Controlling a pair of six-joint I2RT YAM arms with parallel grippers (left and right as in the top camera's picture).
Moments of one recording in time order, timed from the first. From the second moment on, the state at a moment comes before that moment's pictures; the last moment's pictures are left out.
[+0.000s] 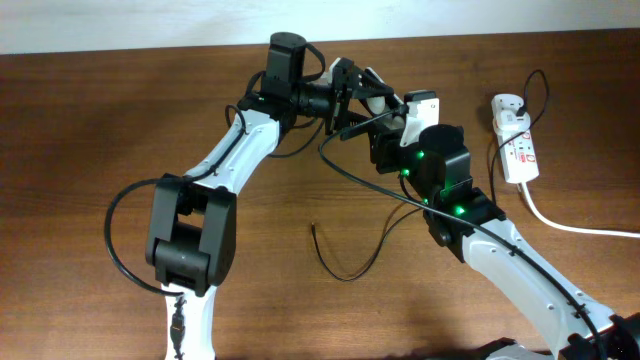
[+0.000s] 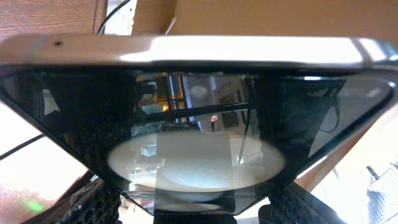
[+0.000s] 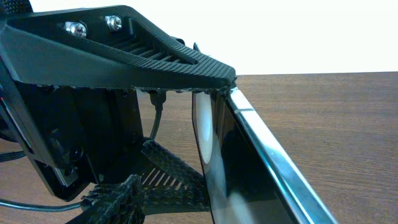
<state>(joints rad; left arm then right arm) -0.37 2.20 1.75 -0.03 1.27 -1.40 0.36 1.39 0.83 0.21 0.00 0.27</state>
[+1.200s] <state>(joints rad) -0.35 2.20 1.75 -0.02 1.25 -1.40 0.37 1.39 0.83 0.18 -0.07 0.28</state>
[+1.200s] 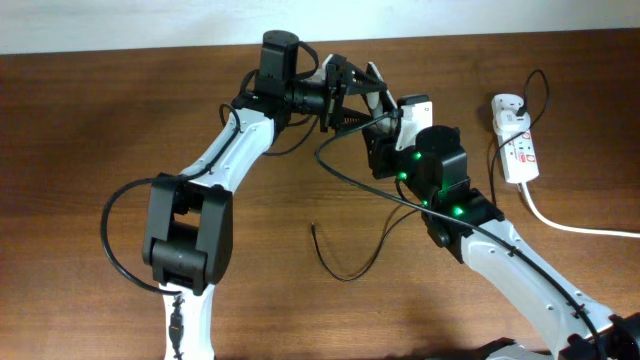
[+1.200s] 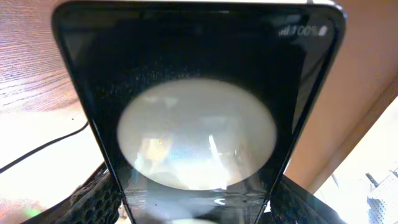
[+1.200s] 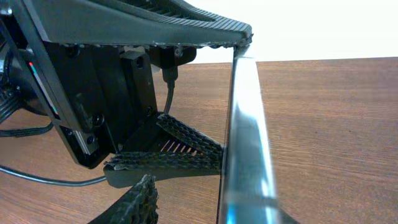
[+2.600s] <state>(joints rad) -0.09 2.21 1.75 0.66 1.29 -1.63 0.14 1.39 0.83 0.52 -0.52 1.44</state>
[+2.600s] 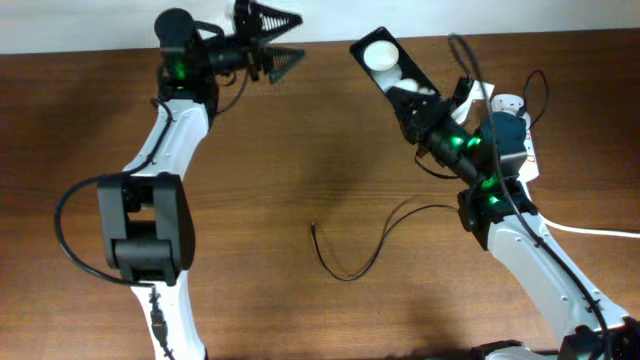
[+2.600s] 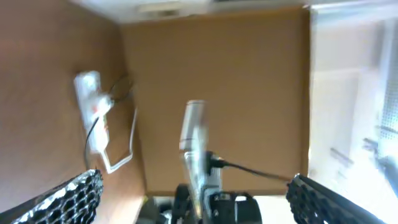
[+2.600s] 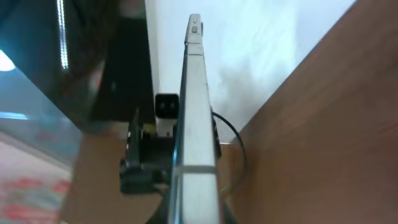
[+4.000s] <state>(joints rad) -0.34 2.21 1.75 0.59 0.96 -1.61 0.23 1.39 0.83 0.55 -0.41 1.49</state>
